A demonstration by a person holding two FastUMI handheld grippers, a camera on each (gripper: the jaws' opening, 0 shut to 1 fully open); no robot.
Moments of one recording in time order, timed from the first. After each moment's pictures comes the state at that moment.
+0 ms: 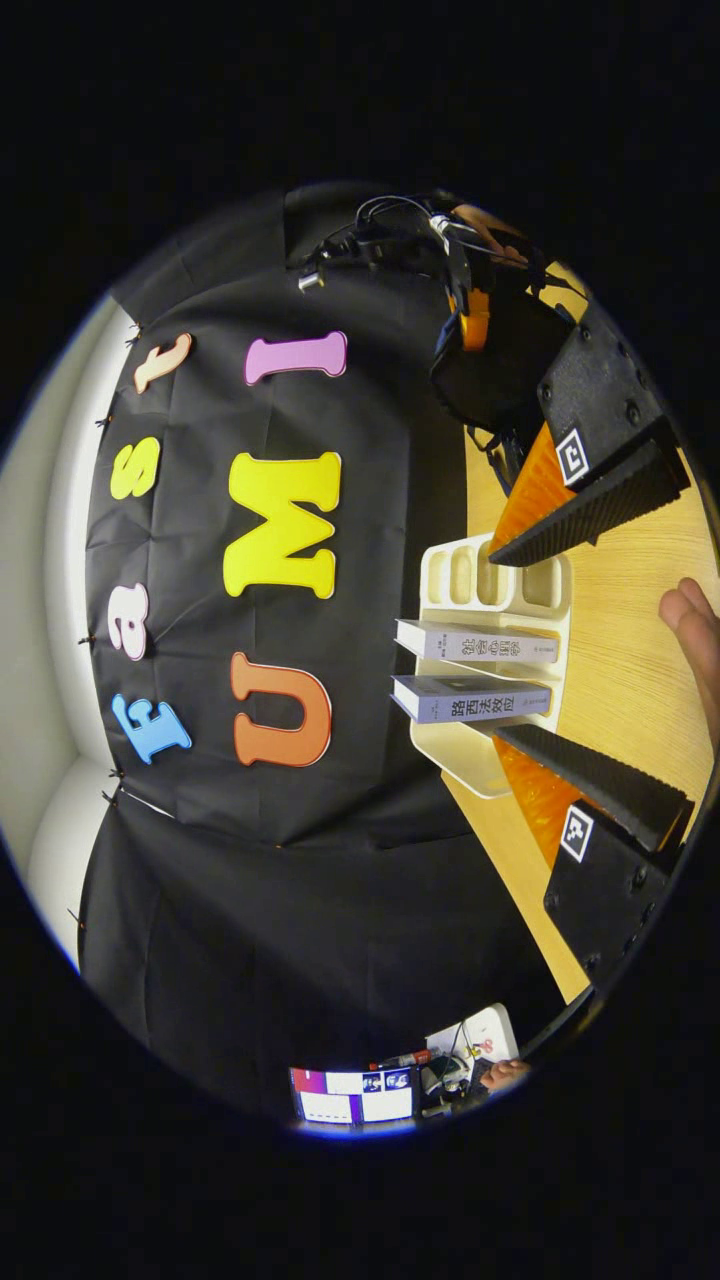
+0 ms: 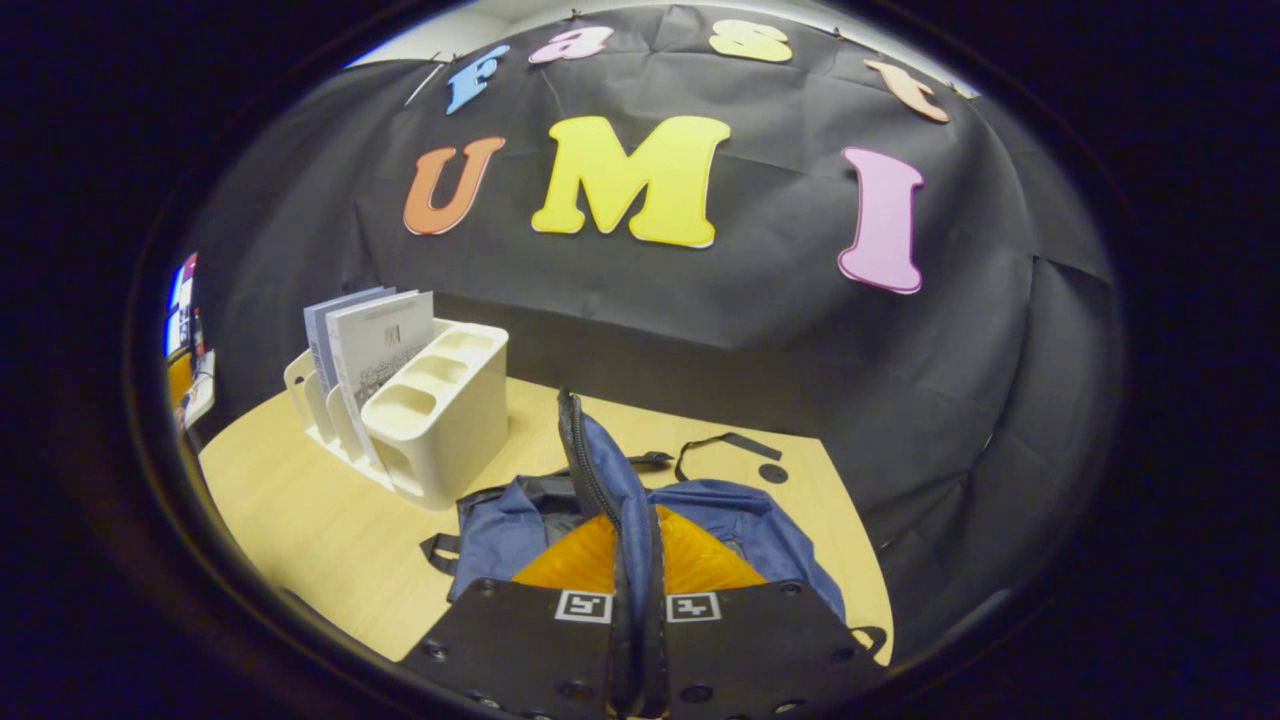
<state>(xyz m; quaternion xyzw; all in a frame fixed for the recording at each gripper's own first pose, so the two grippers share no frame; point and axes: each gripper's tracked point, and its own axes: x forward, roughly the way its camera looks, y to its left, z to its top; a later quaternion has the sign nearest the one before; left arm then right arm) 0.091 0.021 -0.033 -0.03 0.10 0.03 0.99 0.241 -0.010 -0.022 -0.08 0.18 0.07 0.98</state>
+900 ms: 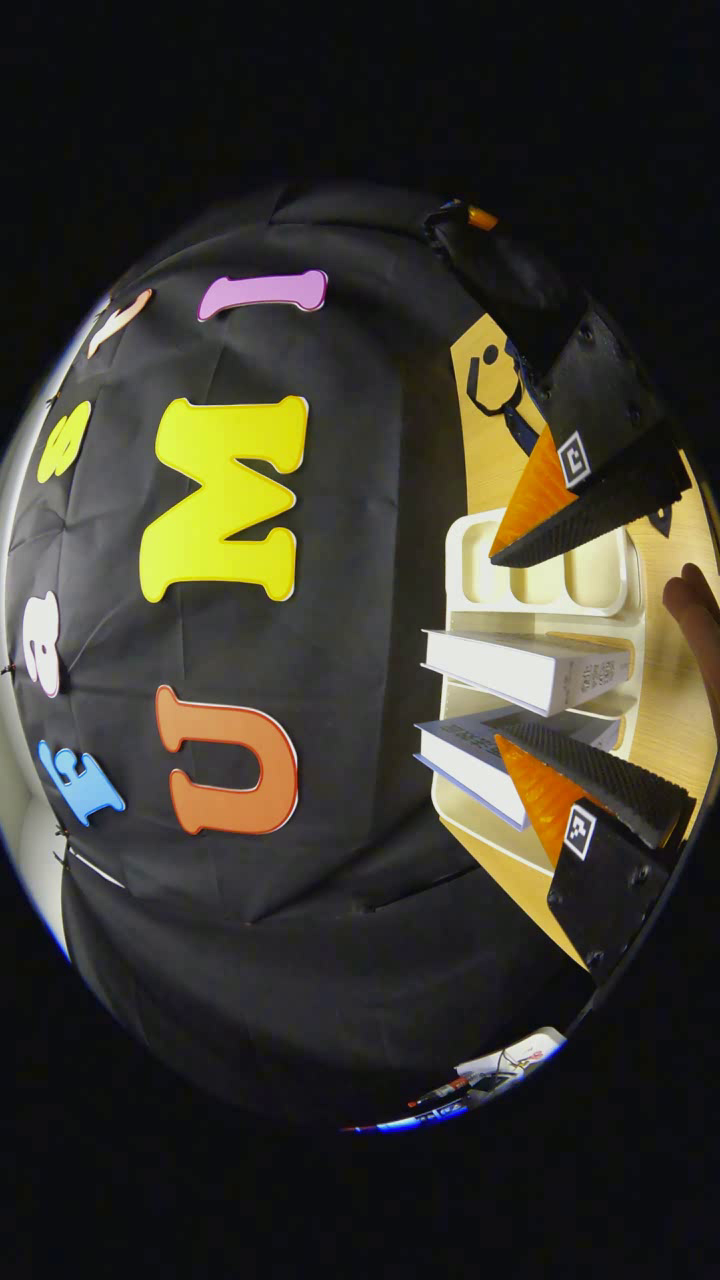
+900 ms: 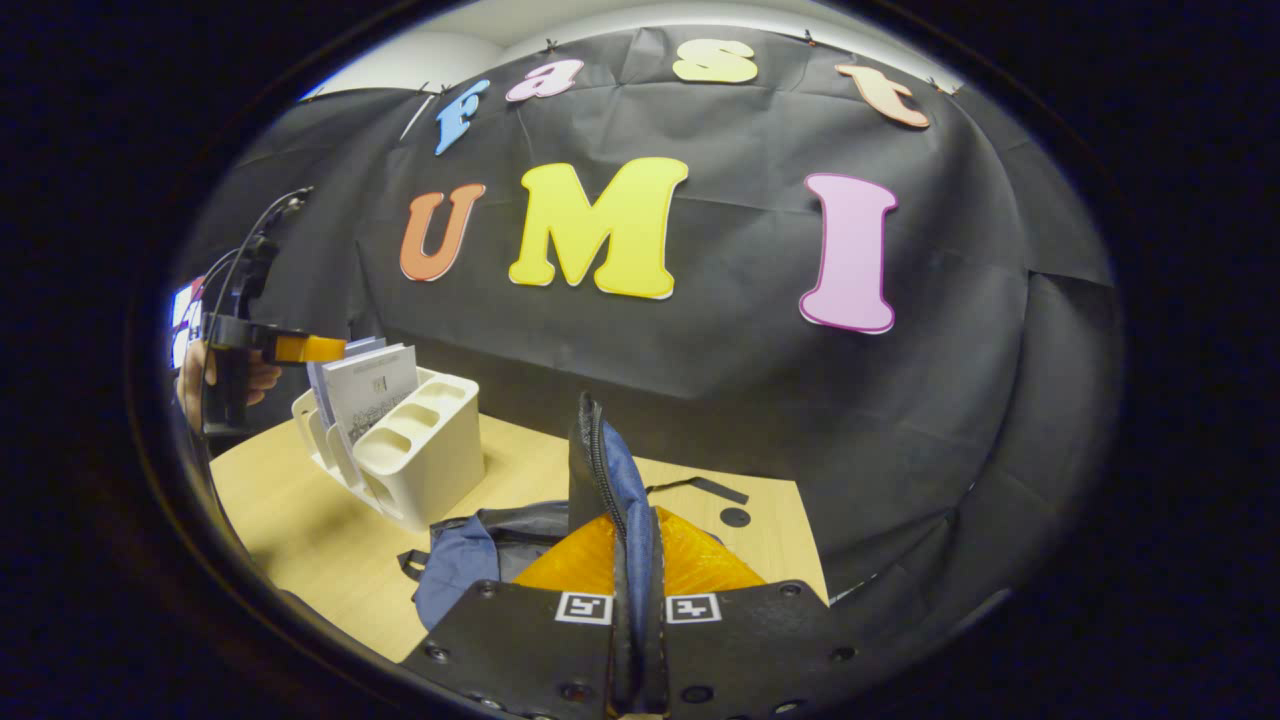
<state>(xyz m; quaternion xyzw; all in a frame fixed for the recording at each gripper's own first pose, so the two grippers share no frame) 0.303 0.023 -0.029 -0.02 0.20 0.01 0.98 0.252 -0.079 0.036 -0.07 0.13 0.10 0.98</state>
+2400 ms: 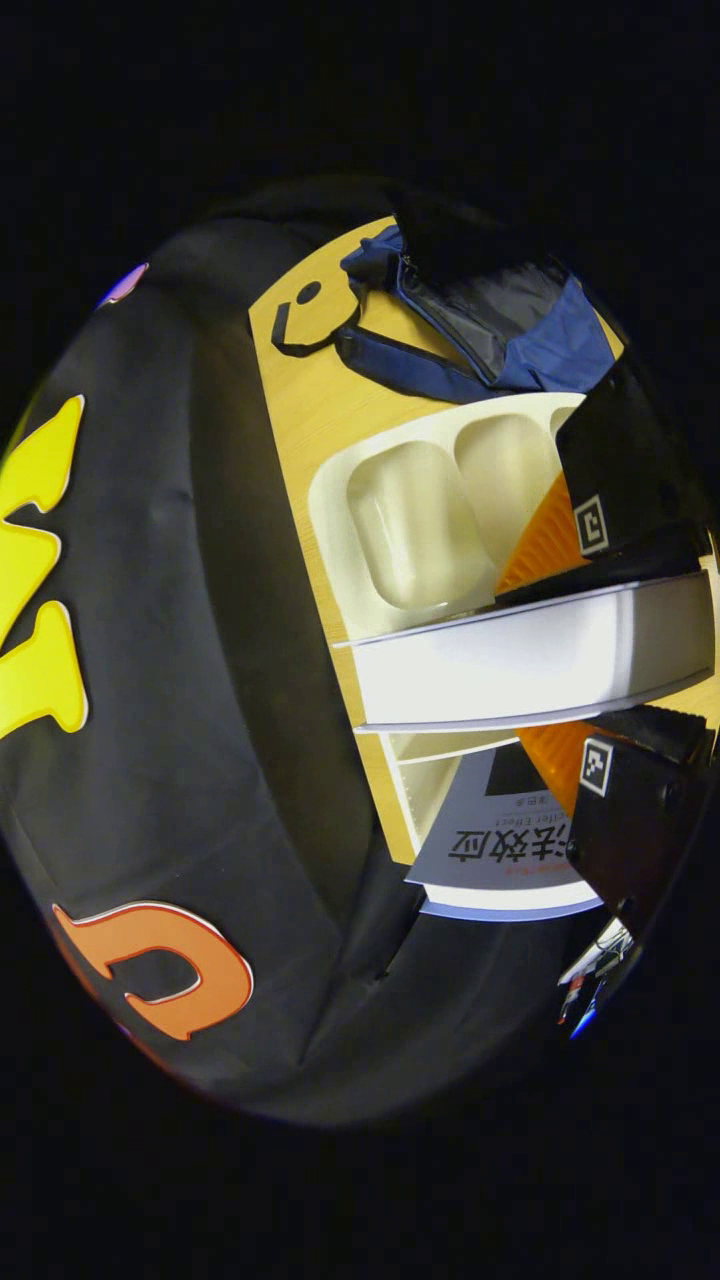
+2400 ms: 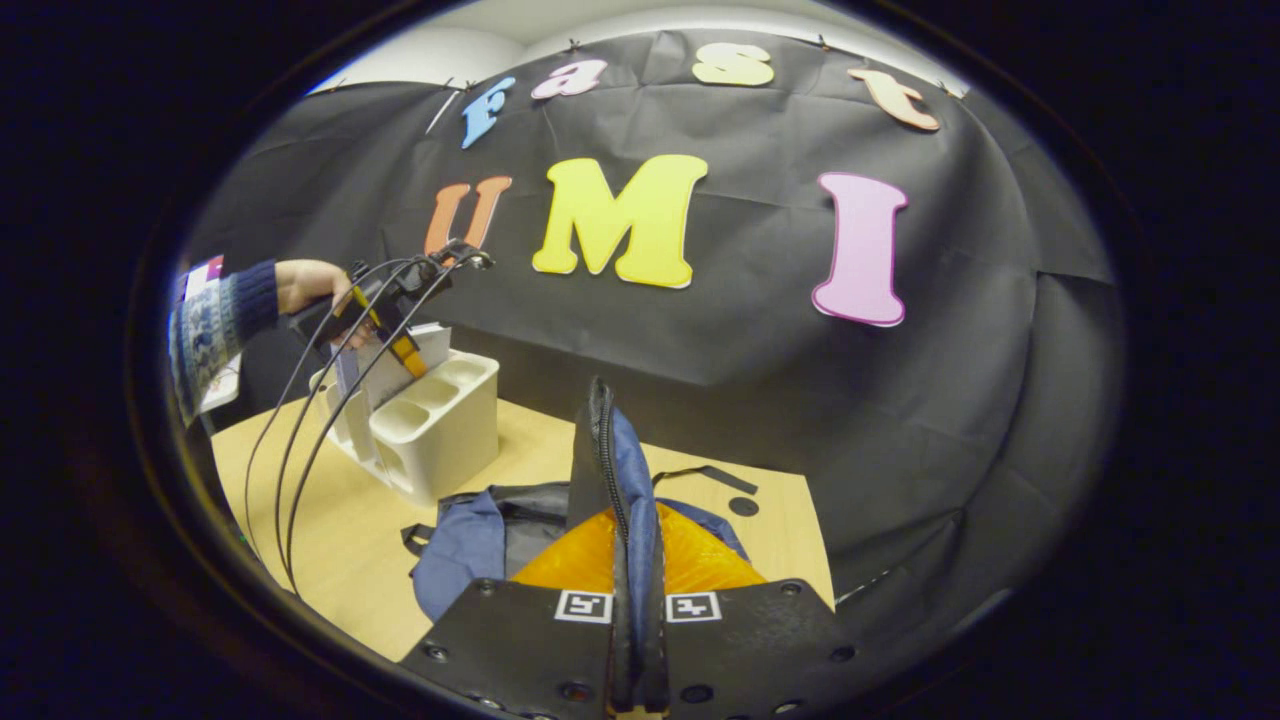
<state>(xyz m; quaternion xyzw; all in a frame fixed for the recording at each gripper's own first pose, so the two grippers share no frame) 0.351 0.008 -0.141 0.16 0.48 -0.03 0.86 0.230 -0.082 0.008 -0.10 0.13 0.12 0.98</state>
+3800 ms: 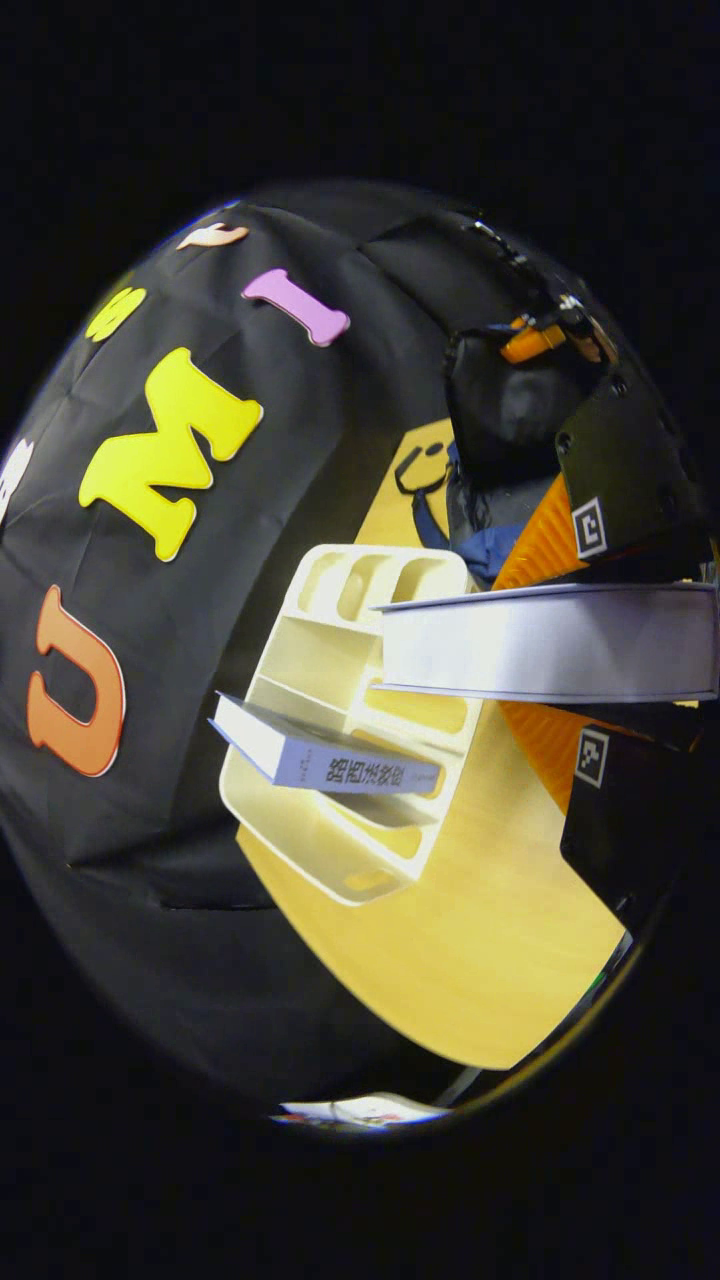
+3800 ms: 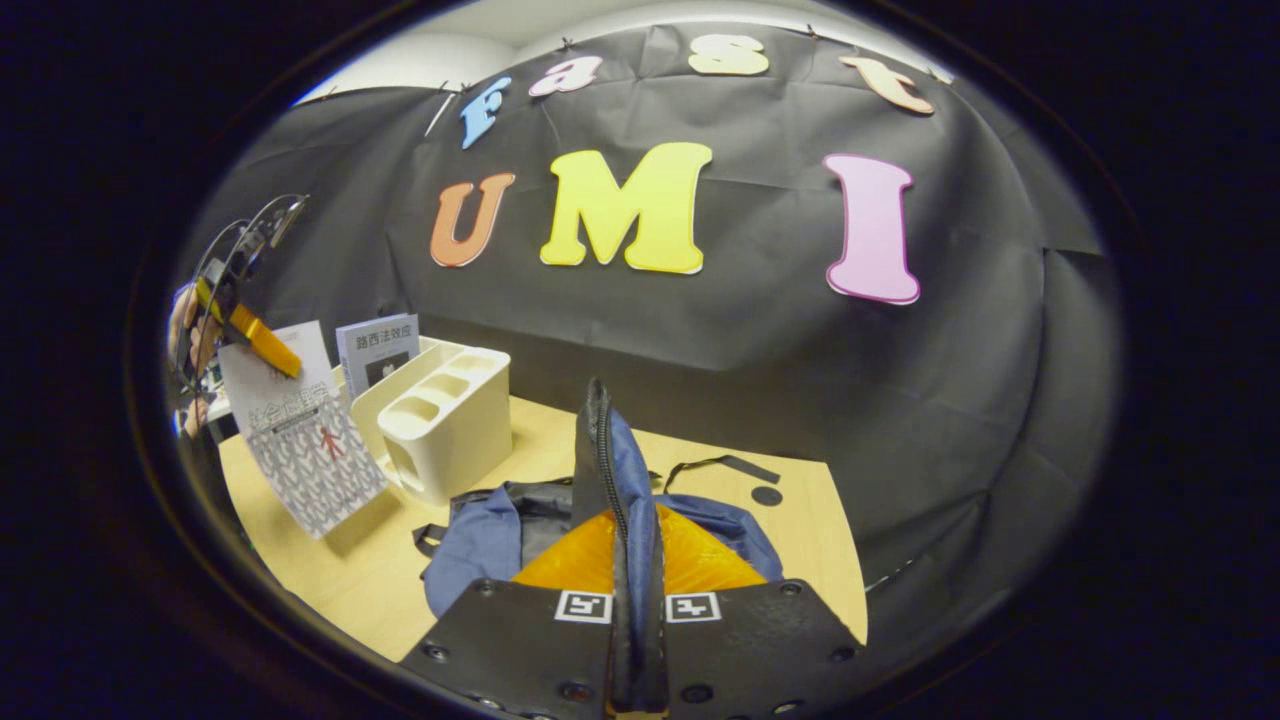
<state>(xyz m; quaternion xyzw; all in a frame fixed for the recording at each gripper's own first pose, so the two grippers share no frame) 0.131 -0.008 -0.080 -0.25 0.40 -0.05 0.88 0.237 -0.066 -0.012 -0.07 0.14 0.14 0.98</state>
